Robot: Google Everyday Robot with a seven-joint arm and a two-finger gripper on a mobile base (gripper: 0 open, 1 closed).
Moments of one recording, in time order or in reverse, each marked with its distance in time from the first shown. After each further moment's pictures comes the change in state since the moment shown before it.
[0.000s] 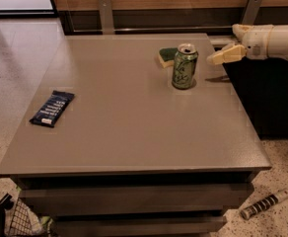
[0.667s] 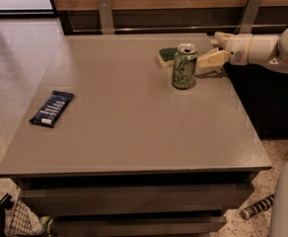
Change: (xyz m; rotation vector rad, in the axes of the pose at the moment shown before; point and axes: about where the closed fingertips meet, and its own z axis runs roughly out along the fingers) arm 0.012 0.007 0.048 -0.077 -0.086 0.062
